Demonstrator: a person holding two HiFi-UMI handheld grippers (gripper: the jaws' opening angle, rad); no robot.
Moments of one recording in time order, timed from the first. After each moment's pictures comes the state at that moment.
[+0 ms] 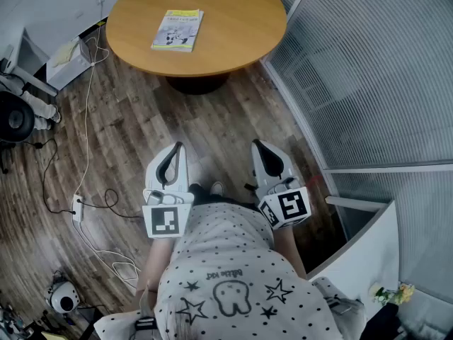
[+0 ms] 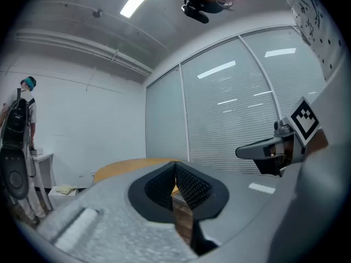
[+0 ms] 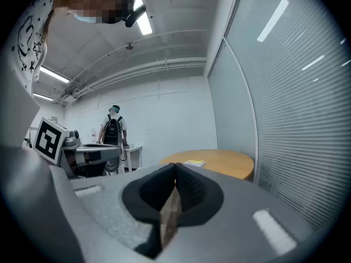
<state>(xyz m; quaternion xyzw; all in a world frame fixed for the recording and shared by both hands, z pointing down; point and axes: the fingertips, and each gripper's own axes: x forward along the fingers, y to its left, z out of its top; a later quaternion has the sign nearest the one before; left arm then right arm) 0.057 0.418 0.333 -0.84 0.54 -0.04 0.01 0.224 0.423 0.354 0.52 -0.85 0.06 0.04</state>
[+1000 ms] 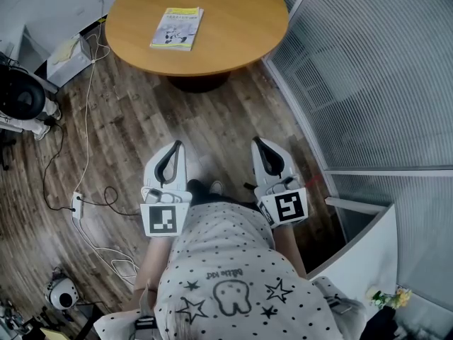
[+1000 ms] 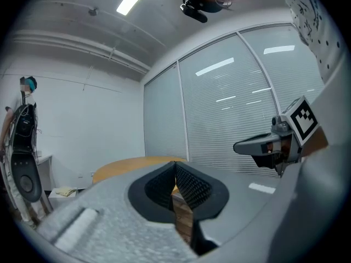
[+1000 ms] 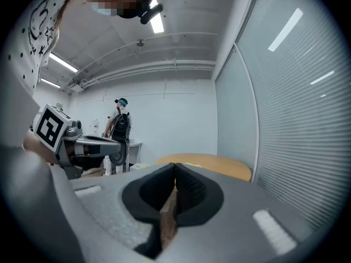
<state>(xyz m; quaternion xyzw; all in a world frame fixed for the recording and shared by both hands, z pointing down) 0.067 0.407 0.336 -0.84 0.54 -0.05 0.01 0.231 0.410 0.349 0.51 -0.86 0.00 0.06</state>
